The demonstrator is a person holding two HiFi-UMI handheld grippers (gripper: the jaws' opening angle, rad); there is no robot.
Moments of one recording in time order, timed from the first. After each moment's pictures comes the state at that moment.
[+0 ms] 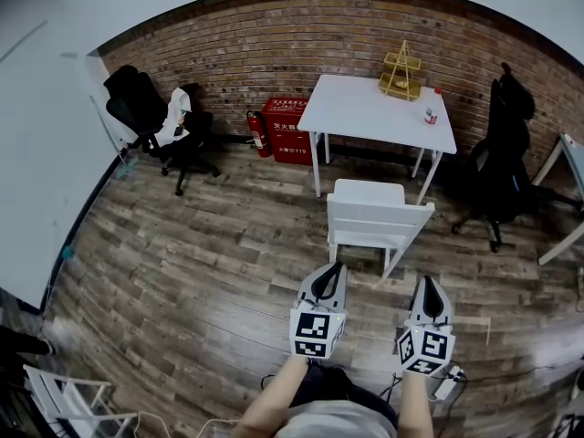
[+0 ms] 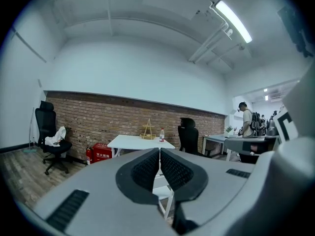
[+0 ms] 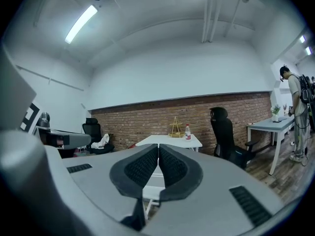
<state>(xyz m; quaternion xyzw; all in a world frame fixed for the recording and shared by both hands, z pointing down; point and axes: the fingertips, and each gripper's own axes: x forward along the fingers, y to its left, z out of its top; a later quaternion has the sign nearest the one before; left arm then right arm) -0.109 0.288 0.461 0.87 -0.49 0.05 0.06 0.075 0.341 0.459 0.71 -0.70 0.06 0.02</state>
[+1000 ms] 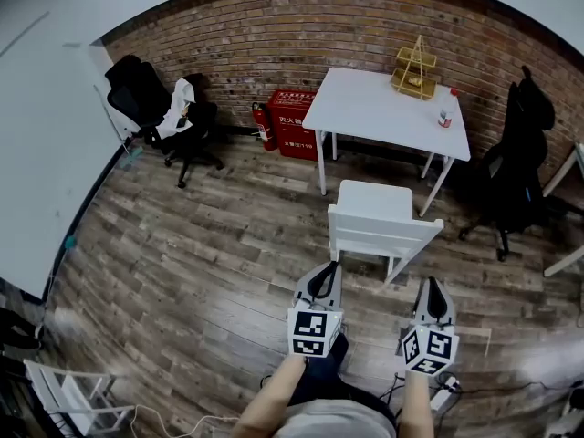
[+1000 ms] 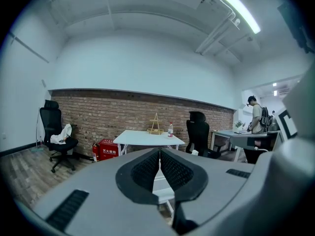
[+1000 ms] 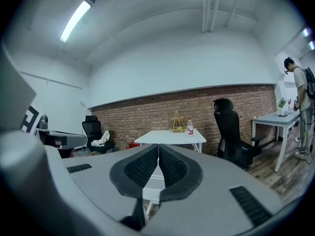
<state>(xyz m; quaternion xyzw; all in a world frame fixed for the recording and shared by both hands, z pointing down) -0.105 0.214 0.487 0.85 -0.52 0.07 0.08 0.103 0.263 0.486 0.70 -0.71 0.09 0.04</state>
